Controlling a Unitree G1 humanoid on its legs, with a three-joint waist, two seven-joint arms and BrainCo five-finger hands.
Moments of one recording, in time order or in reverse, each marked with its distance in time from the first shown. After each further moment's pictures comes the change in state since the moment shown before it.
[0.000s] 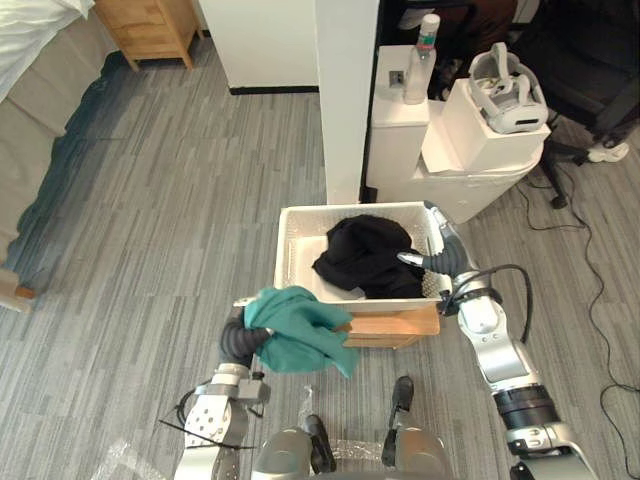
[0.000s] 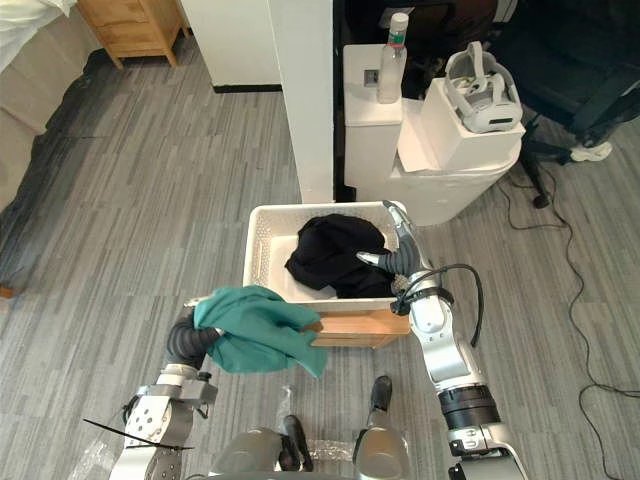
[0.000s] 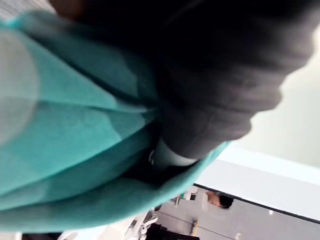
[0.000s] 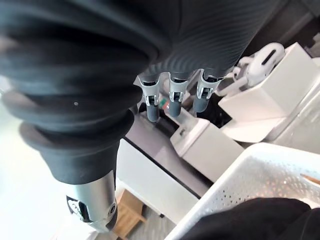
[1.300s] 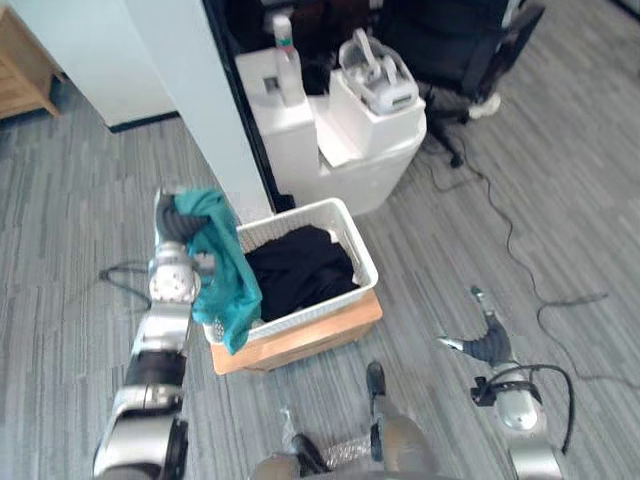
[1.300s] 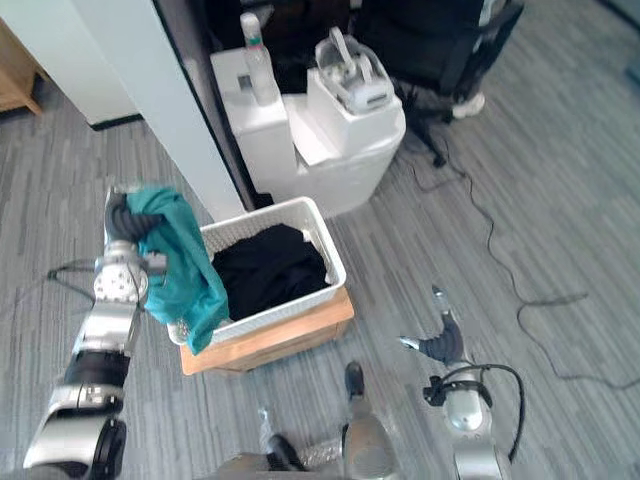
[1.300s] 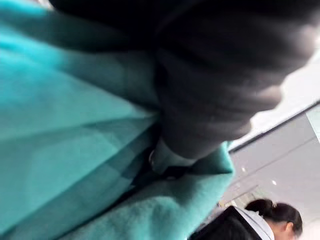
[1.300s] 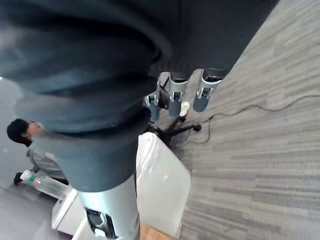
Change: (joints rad) left arm -0.839 0.346 0.103 0.711 0.443 0.015 0.342; right arm 0.422 0.076 -0.065 -0.068 0.107 -0.046 -0.011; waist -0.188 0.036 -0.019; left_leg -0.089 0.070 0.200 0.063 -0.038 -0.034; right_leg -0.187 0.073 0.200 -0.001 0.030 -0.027
